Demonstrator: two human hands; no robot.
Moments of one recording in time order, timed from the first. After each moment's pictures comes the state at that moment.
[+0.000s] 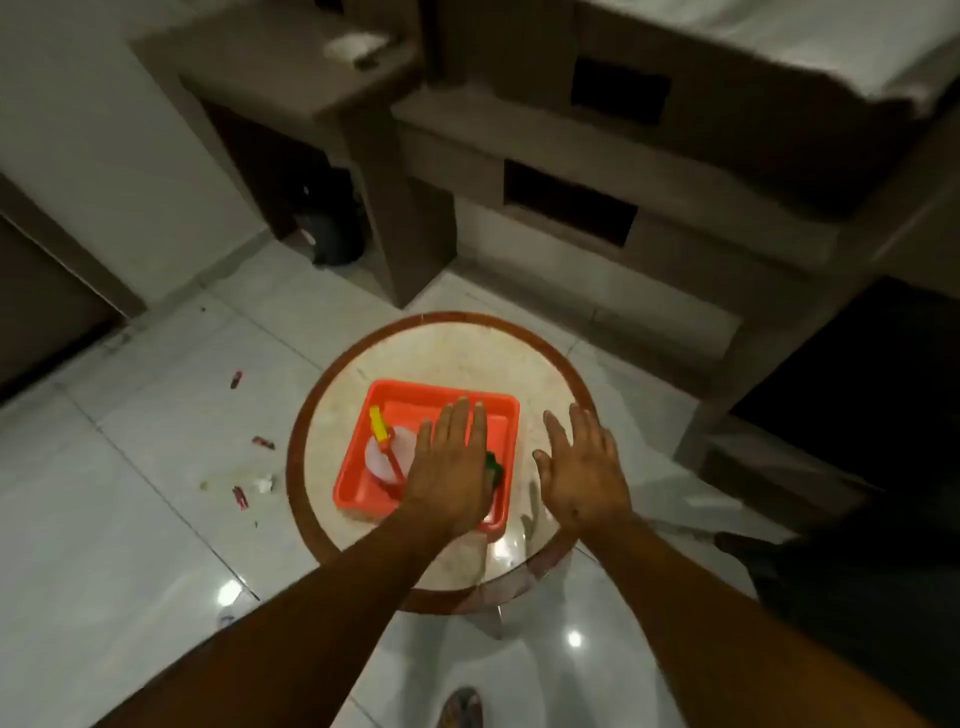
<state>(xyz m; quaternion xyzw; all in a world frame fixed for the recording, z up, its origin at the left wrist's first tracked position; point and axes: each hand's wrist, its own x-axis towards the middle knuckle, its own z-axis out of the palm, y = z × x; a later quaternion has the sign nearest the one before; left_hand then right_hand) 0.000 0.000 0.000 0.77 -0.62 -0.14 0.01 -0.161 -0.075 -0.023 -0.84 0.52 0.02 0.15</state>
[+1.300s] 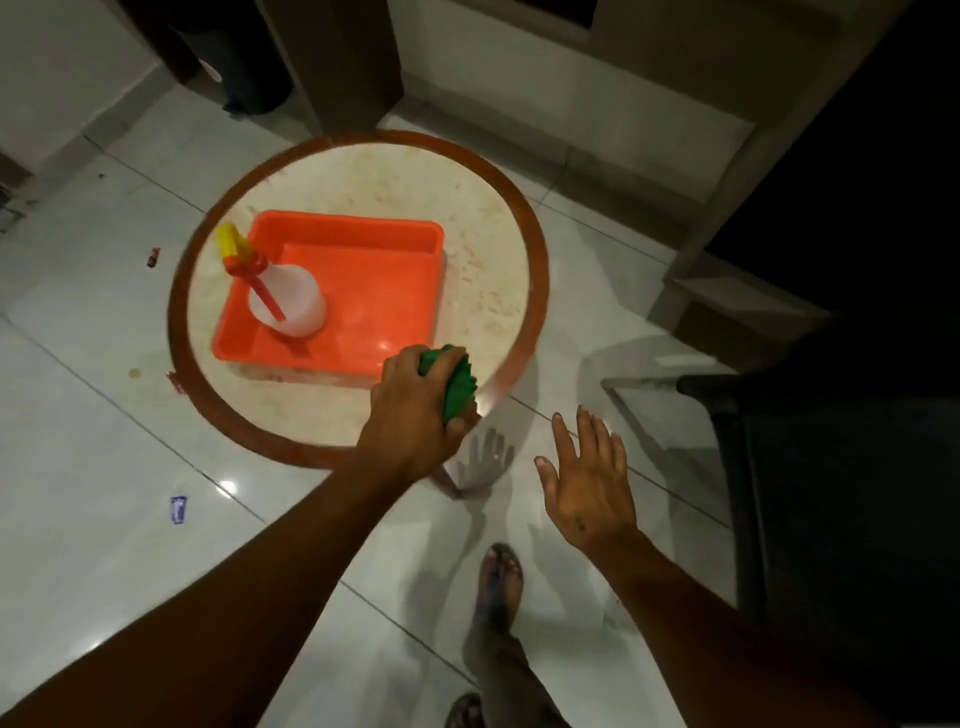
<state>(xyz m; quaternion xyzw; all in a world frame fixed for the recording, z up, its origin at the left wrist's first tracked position) -0.102 0.050 -0.110 0.78 -0.57 -0.24 0.11 -0.332 0.028 -0.206 -0.81 0.54 0.11 0.21</state>
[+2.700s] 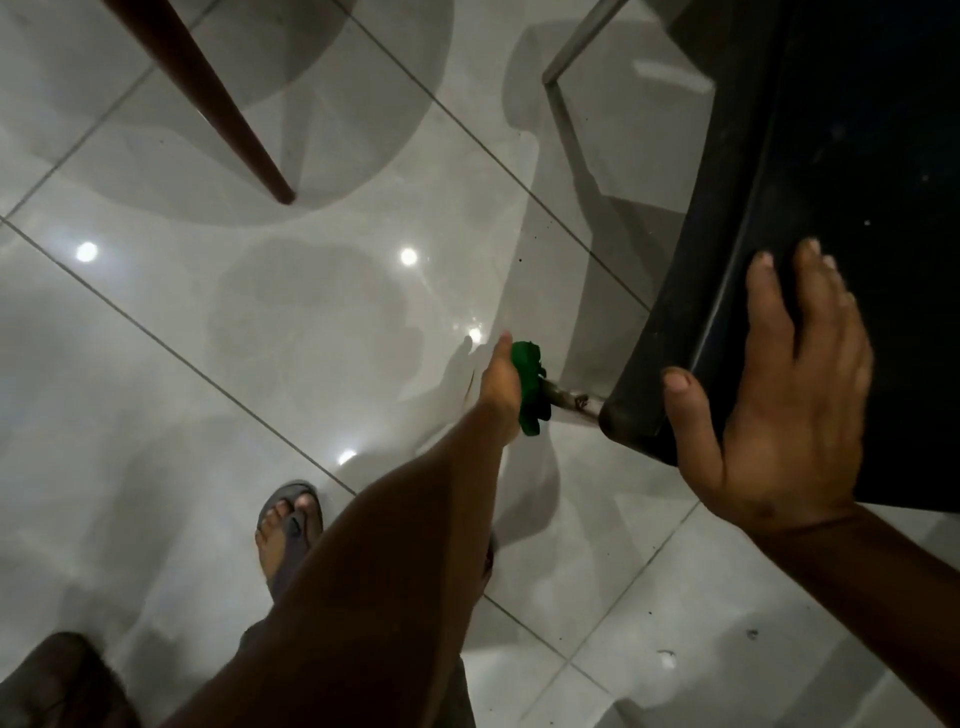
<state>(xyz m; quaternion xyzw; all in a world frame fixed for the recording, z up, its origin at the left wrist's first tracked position) -0.543 0.189 -0.497 0.61 0.23 -0.68 0.35 -0.679 0.139 -0.307 -0.87 0.50 -0.06 0.04</state>
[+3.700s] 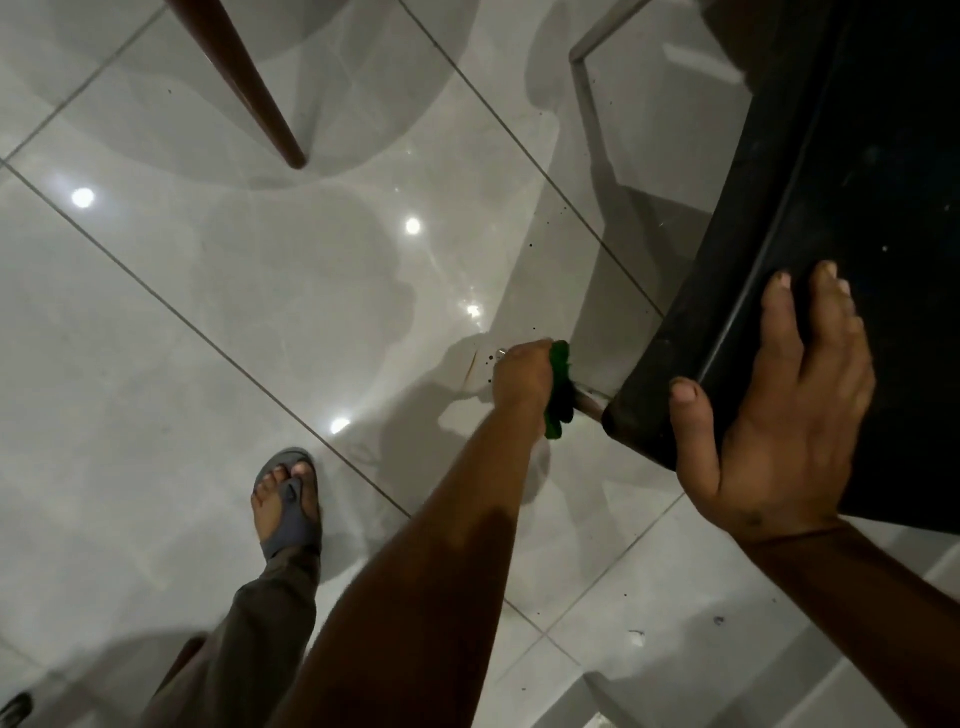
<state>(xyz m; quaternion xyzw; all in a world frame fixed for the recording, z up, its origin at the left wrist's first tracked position) -0.545 0.173 -0.446 0.65 0.17 -0.69 0.28 -0.679 0.138 -0.308 -0.87 0.49 -0.06 0.04</state>
